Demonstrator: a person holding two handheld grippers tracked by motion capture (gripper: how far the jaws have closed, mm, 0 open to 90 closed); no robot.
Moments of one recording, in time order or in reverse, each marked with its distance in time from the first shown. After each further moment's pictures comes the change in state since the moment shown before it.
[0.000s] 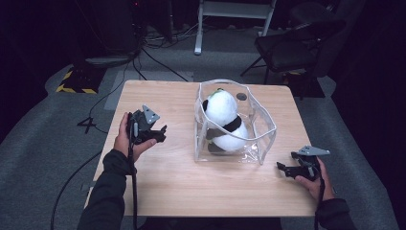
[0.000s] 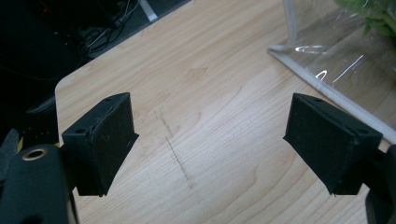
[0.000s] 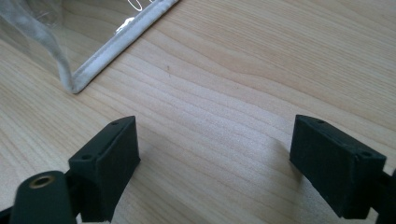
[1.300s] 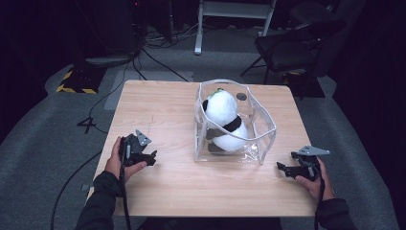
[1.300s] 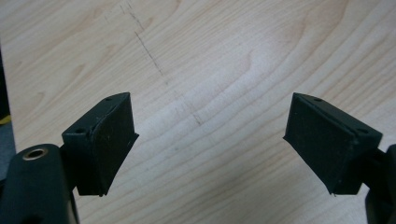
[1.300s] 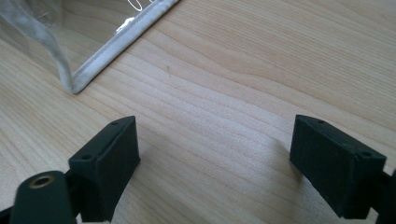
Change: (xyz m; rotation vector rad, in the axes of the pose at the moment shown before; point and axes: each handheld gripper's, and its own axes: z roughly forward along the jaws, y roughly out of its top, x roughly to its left) left arm -0.005 -0.078 0.012 0.173 -0.062 -0.003; right arm 0.000 0.000 0.000 0.000 0.000 0.000
